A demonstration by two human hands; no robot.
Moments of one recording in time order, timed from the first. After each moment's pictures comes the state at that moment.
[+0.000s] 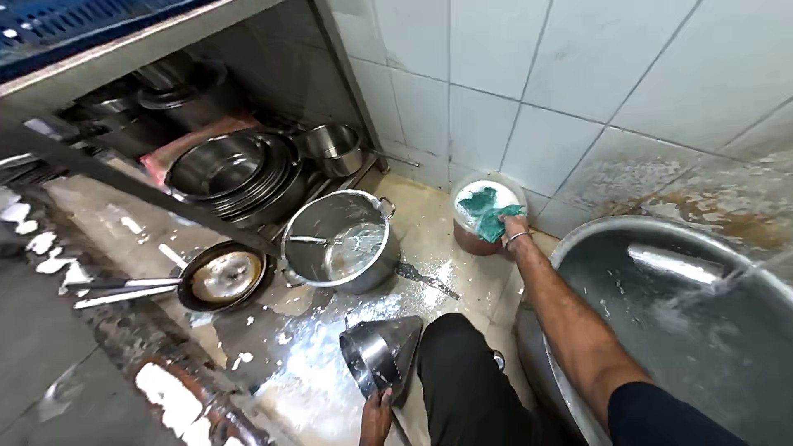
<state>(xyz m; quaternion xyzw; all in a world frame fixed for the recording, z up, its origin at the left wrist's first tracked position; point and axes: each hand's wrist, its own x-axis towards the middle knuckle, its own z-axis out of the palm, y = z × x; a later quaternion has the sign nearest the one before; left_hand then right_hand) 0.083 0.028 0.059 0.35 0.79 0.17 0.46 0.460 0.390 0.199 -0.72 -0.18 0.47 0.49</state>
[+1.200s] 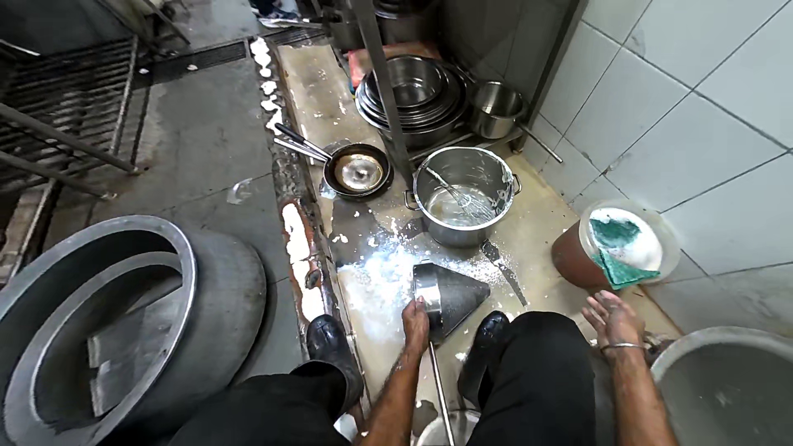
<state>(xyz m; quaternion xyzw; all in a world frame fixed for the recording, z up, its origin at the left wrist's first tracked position) 0.062 0.084 0.101 0.07 0.79 0.50 0.35 0.395 0.259 0.210 -0.71 -0.26 0.51 0.42</state>
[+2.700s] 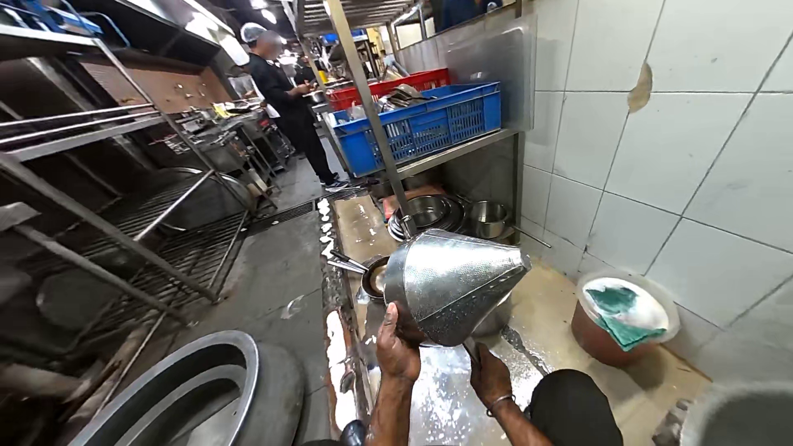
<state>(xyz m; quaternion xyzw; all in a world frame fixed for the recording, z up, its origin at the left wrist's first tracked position) 0.039 0.087 0.408 0.15 0.41 0.85 0.30 0.184 0.142 0.263 -0.52 -0.77 0.34 0.15</state>
